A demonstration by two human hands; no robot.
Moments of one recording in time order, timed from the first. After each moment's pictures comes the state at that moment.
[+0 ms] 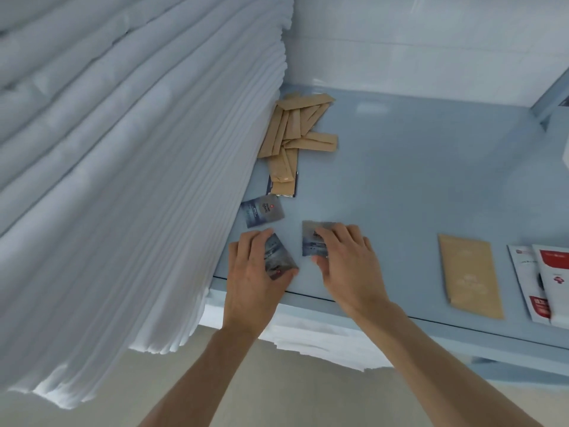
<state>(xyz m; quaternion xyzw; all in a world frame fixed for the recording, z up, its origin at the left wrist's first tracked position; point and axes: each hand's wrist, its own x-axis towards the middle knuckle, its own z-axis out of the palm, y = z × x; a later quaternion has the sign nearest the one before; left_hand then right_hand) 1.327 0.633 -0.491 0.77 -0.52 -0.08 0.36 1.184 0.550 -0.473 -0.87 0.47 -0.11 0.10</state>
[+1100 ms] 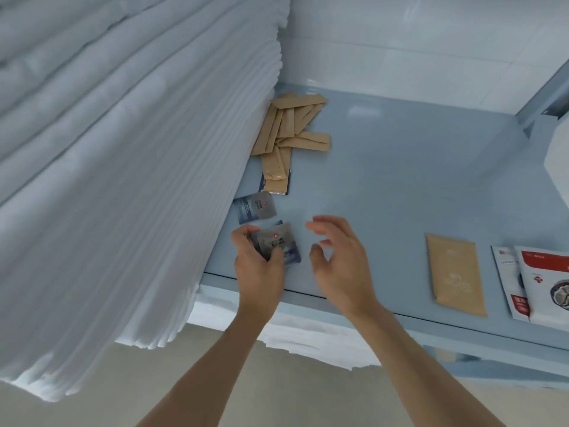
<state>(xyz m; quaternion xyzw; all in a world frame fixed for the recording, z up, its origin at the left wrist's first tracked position) 1.301 0.612 -0.489 0.72 -0.30 -0.24 0.58 1.183 0.560 -0.473 -0.76 0.45 -0.35 0.32</state>
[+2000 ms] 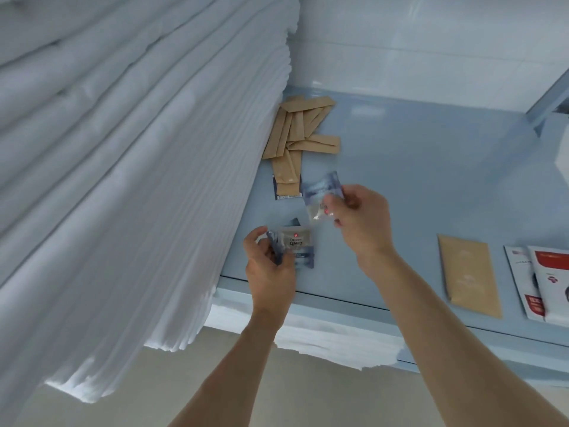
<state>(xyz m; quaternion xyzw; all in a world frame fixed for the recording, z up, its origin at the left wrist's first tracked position) 1.306 0.614 -0.497 0.70 -0.28 -0.27 0.60 1.207 0.504 -0.439 -0.61 0.53 -0.41 0.42</state>
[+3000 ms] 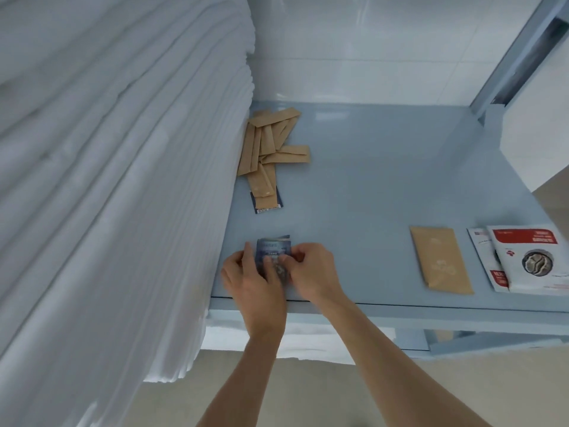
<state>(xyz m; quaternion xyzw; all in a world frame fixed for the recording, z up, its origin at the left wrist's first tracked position) 1.304 0.618 -0.488 0.80 -0.36 -0.12 0.46 1.234 0.560 -0.474 -0.63 0.59 -0.24 0.44</state>
